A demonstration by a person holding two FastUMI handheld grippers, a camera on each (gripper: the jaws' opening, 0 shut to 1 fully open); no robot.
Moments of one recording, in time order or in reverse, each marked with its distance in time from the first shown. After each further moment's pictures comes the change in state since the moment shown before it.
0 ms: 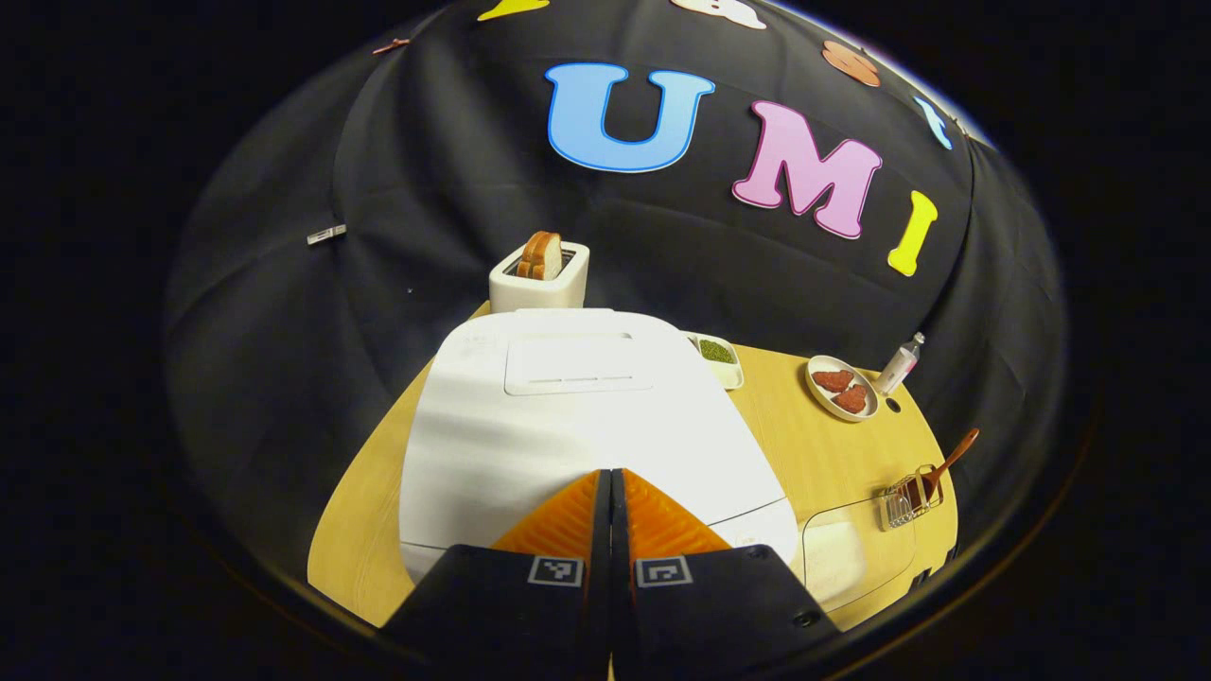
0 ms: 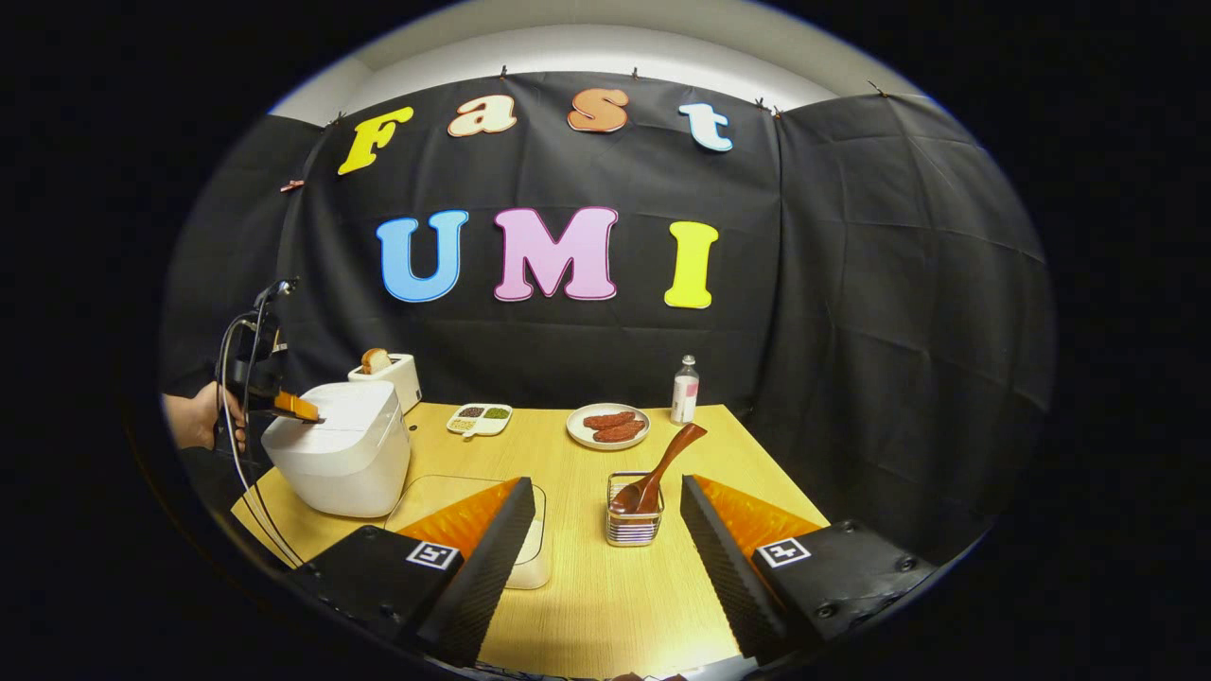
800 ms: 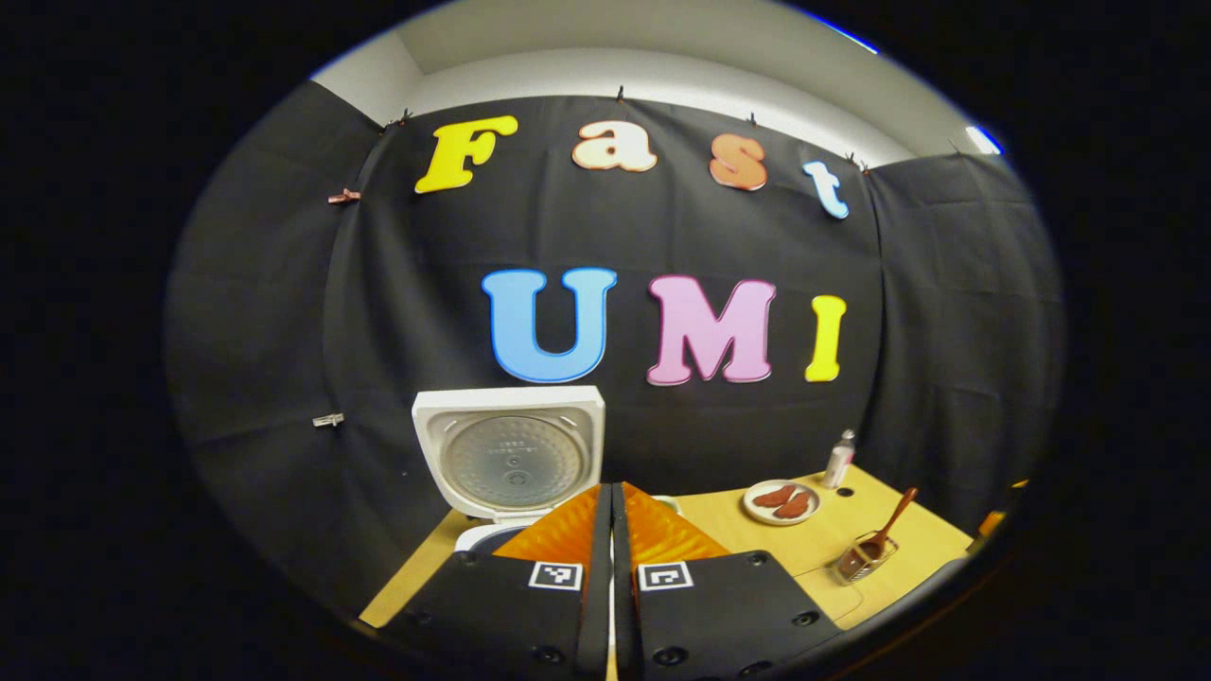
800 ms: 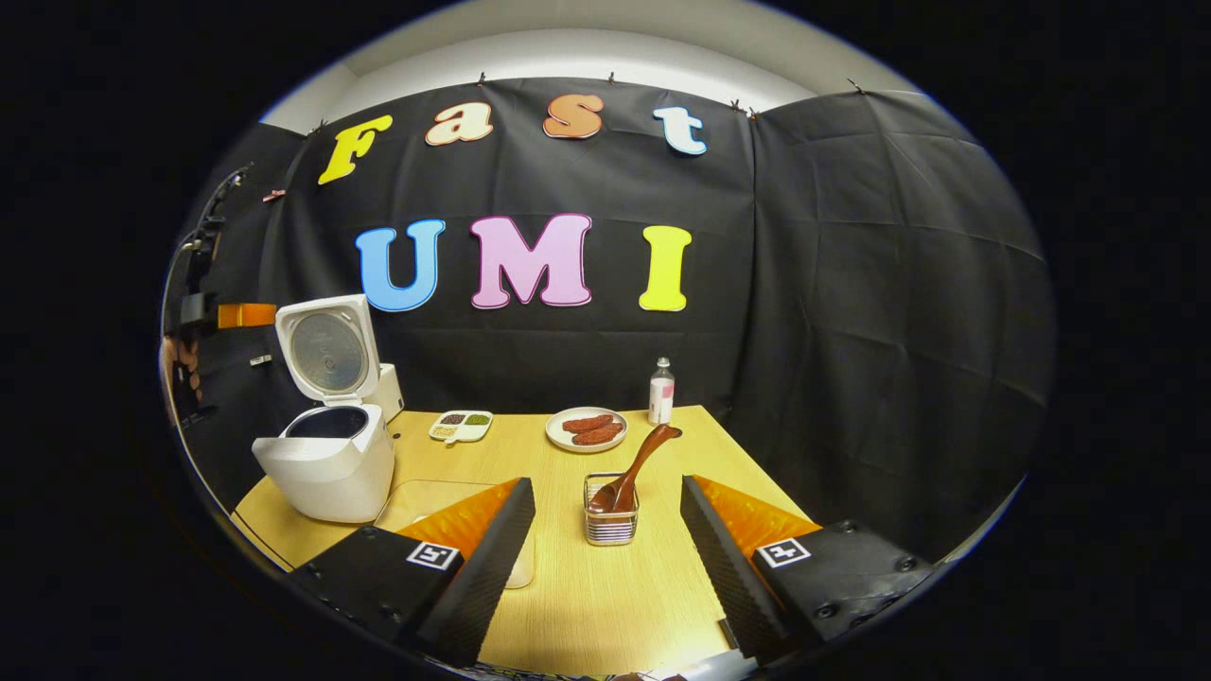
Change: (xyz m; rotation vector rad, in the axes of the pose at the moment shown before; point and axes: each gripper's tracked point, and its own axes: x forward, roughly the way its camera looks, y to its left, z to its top) left arm -0.180 -0.115 0.116 0.162 -0.577 -0.113; right arm -0.009 -0.022 0.000 0.032 -0.005 -0.054
